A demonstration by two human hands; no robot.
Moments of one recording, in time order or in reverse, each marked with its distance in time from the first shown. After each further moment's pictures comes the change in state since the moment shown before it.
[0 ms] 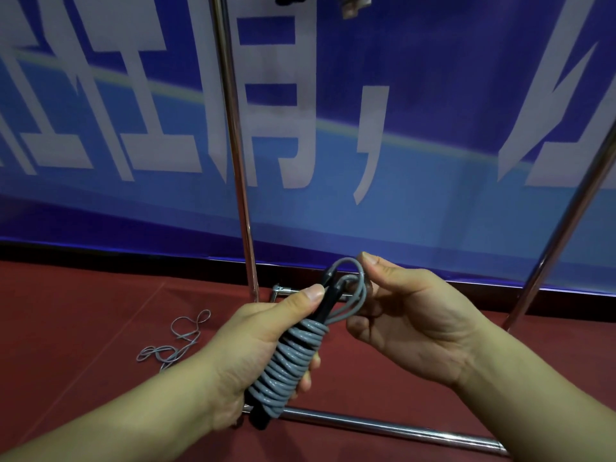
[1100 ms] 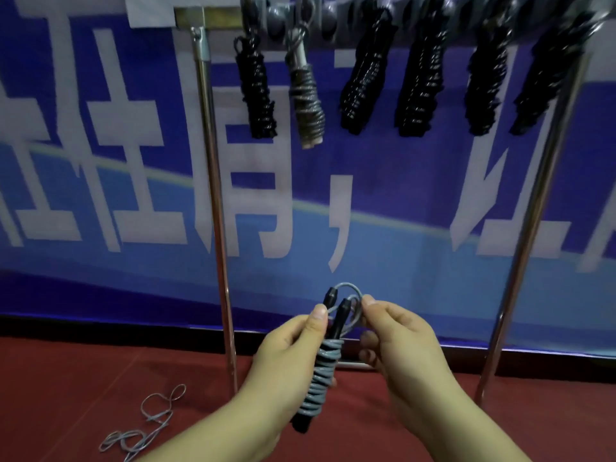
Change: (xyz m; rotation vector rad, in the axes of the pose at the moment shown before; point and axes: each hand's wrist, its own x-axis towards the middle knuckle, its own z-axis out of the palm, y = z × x) left_hand 0.030 0.044 0.065 0.085 0.135 0.317; right_hand 0.000 -0.036 -0.008 -0.309 0.417 -0.424
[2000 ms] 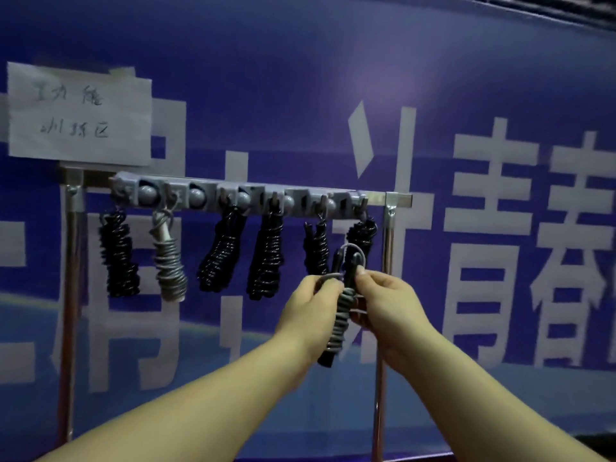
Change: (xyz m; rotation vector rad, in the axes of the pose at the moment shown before) left_hand 0.078 0.215 0.195 0.000 -0.200 0.266; right_hand 0.042 -0.270 -0.107 -0.175 0.190 -0.377
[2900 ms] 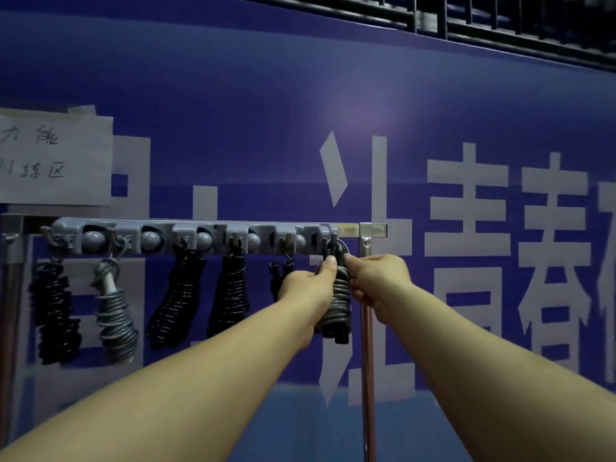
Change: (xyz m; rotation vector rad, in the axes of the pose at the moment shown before) left_hand 0.097 0.052 0.052 -0.002 0.085 -0.087; right_hand 0.115 -0.050 -0.033 -0.121 0.201 0.042
